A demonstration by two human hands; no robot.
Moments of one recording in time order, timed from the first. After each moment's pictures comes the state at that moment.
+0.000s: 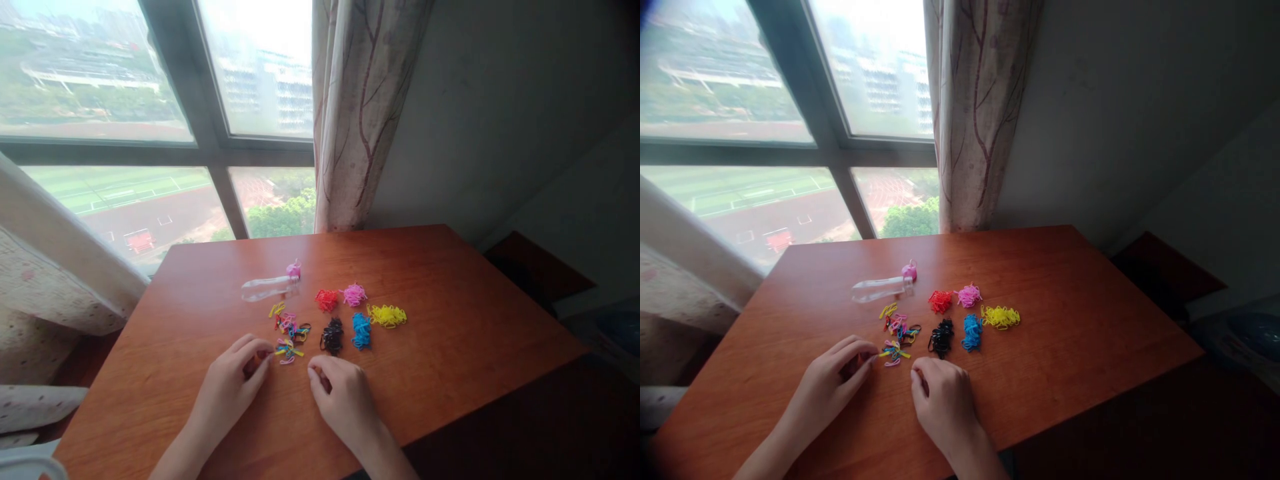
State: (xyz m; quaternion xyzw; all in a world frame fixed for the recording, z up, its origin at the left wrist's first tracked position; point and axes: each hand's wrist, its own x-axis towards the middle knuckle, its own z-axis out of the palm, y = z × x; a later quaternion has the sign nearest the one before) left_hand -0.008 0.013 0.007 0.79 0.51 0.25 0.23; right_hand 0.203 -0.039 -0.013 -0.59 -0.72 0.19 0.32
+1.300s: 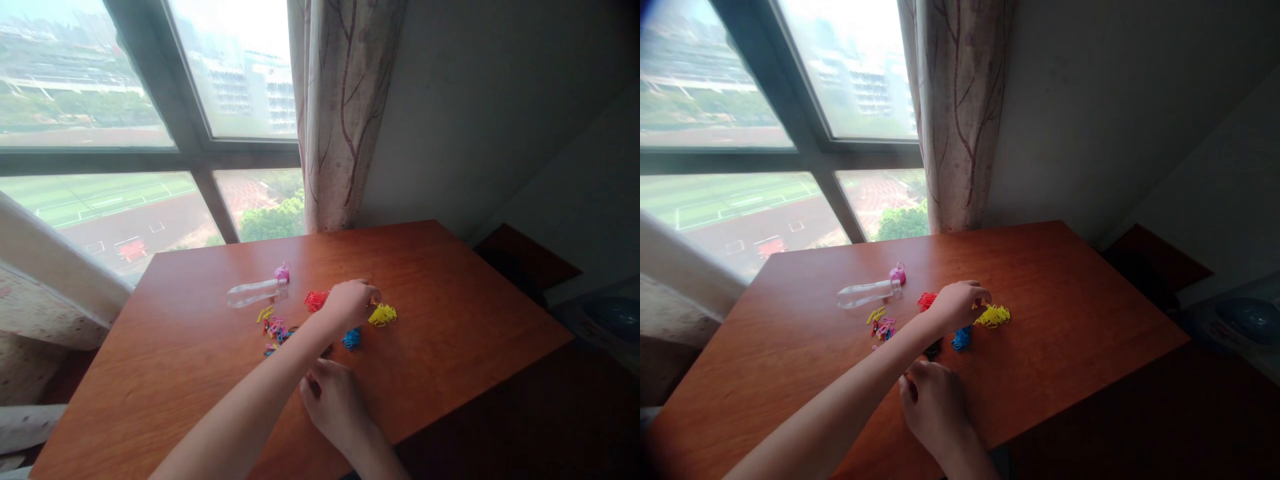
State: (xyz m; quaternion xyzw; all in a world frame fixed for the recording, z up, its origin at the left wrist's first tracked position) left_hand 0.195 0.100 0.052 0.90 0.34 0.13 0.23; right_hand 0.204 -0.037 -0.006 -0.61 -0.72 0.20 0.27
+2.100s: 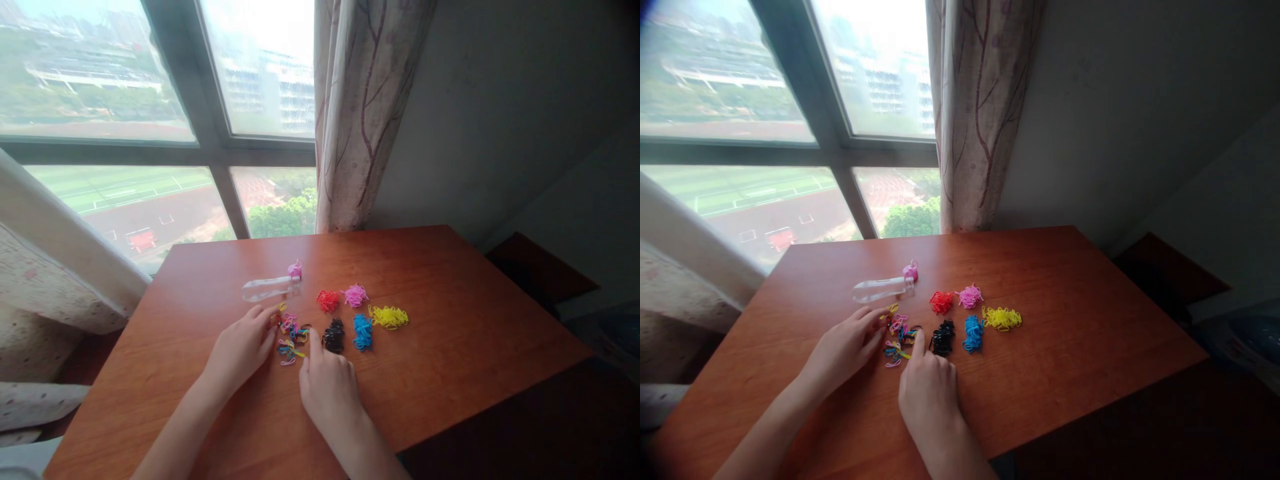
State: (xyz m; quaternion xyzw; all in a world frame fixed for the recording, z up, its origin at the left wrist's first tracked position) left_hand 0.004 0.056 0.025 0.82 0.56 0.10 0.12; right_hand 0.172 -0.019 0.015 -0.69 -0.70 0.15 0.09
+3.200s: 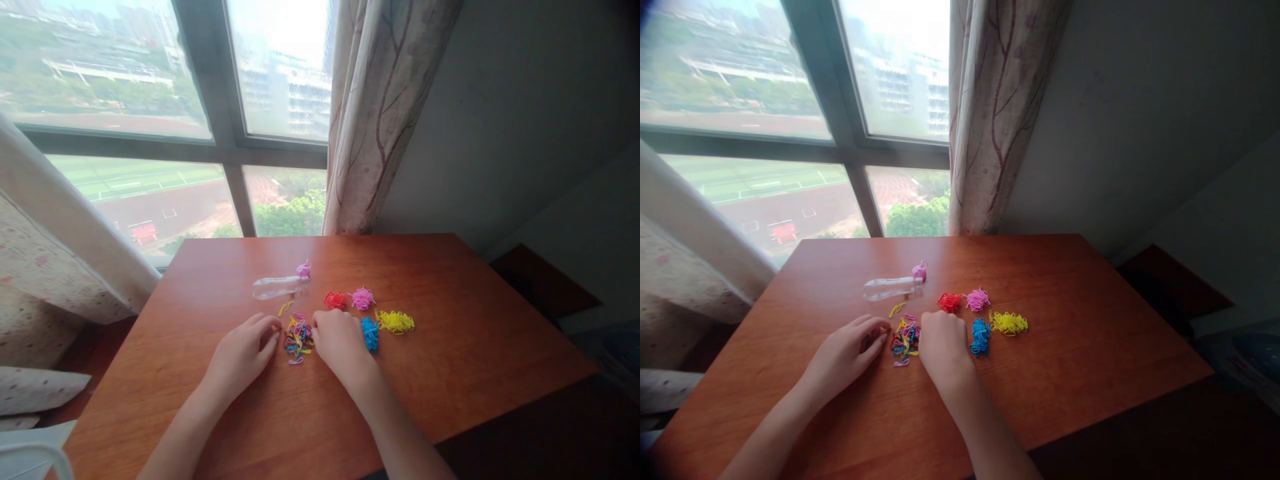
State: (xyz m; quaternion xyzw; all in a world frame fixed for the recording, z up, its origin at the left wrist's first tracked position) left_hand -0.011 0.044 0.017 0.78 0.56 0.16 0.22; right_hand 0.182 0.043 0.058 -0.67 -0.74 0.11 -0.03
